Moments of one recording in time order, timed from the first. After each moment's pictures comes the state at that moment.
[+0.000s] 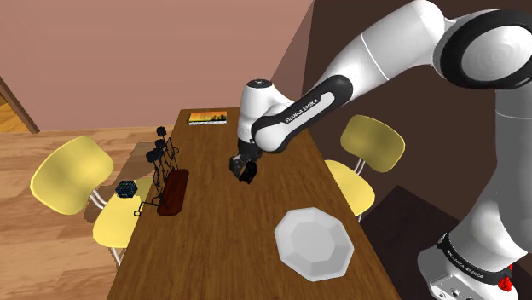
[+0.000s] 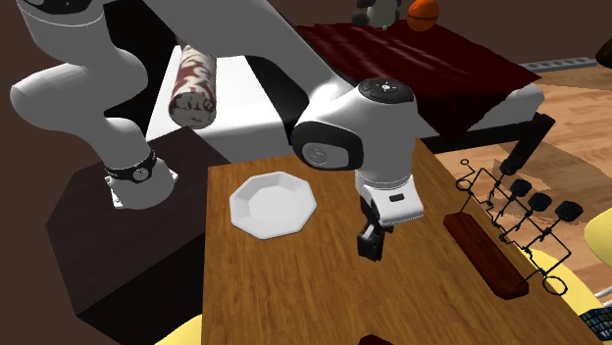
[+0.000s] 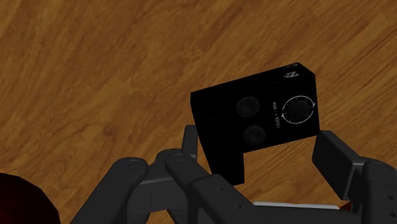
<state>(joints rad) 0.25 0.49 0.18 -1.88 -0.11 2.52 0.32</state>
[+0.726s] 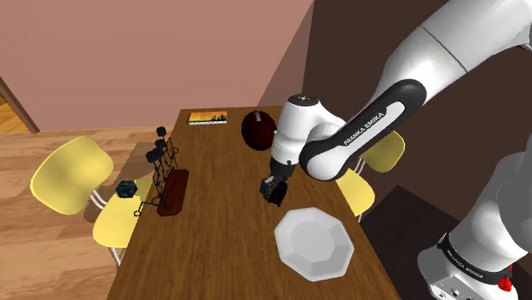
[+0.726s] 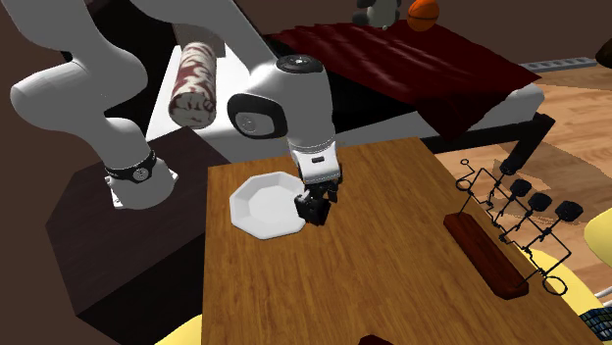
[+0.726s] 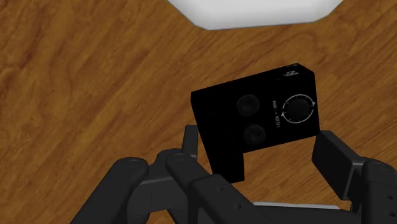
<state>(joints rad) 0.26 0.16 0.23 -2.40 -0.06 2.72 0.37</state>
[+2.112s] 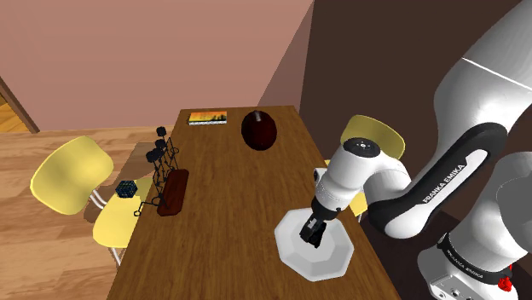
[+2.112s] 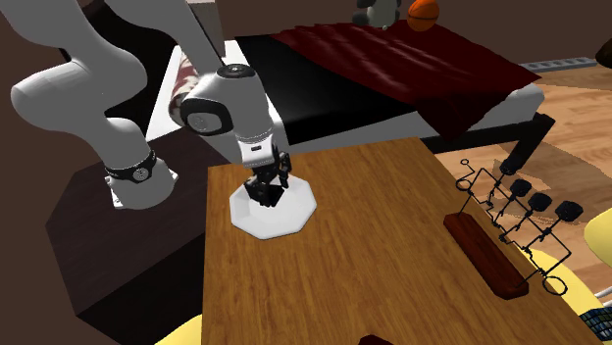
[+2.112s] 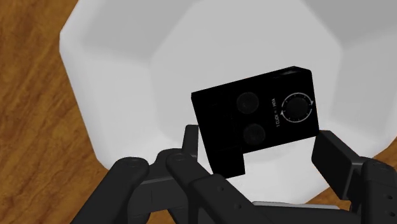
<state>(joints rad) 0.28 0.00 0.35 -2.86 -0.10 3.01 0.55</state>
